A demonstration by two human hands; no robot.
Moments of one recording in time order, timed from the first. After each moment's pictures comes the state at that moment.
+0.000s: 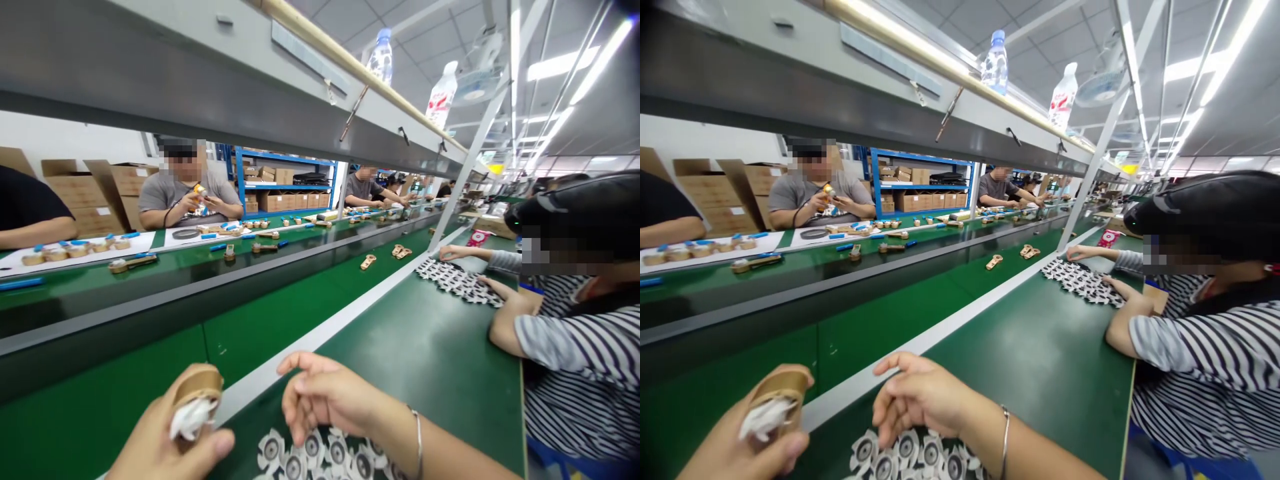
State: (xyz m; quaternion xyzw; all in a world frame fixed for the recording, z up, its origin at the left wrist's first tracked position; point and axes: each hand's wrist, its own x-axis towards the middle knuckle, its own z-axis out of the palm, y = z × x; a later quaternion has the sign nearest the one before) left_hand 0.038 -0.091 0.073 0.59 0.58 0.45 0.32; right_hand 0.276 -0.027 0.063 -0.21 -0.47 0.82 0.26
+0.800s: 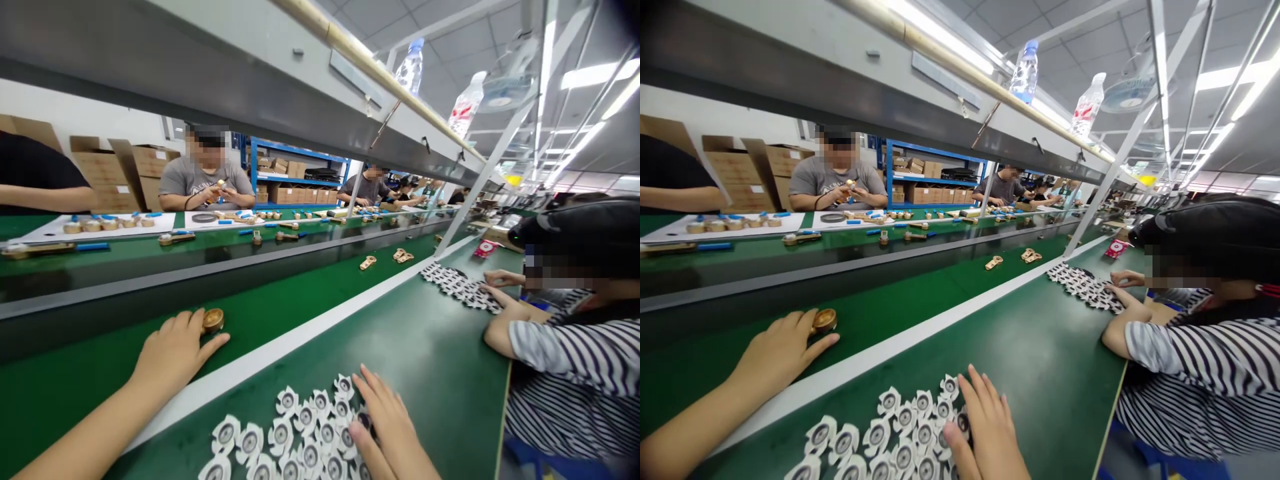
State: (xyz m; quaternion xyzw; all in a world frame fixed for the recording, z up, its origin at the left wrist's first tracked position) left_hand -0.051 -0.028 0.039 0.68 0.72 0.10 -0.07; right_hand 0.344 -0.129 0.016 -0.61 -0.73 0.24 0.16
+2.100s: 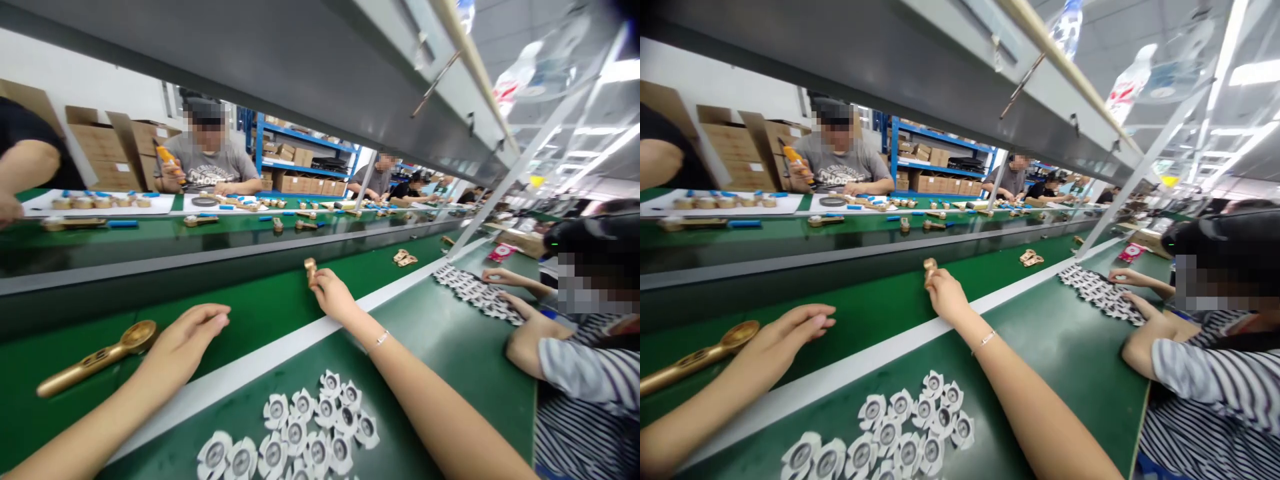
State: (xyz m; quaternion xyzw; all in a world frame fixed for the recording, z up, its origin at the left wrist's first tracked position) left_hand -0.020 -0.035 0.054 0.53 0.62 0.45 0.37; right_hand 0.272 0.109 0.058 -0.46 -0.86 0.01 0.22
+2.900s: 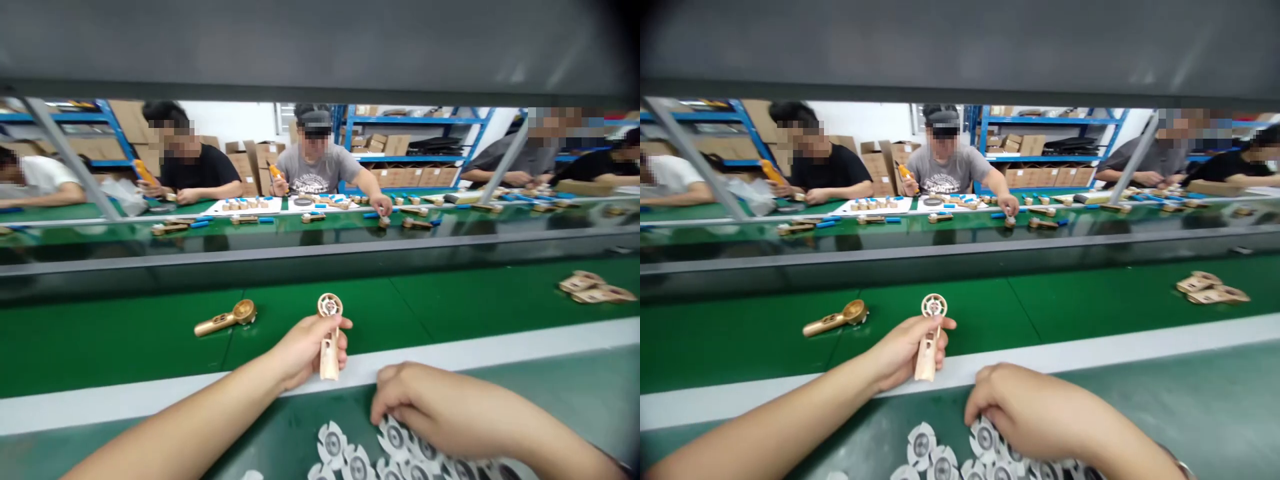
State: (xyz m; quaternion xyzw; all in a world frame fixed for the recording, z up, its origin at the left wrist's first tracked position) left_hand 0.006 -0.045 0.054 0.26 0.42 0.52 0.69; right_hand 0.228 0.000 0.097 -0.18 -0.91 0.36 -0.05
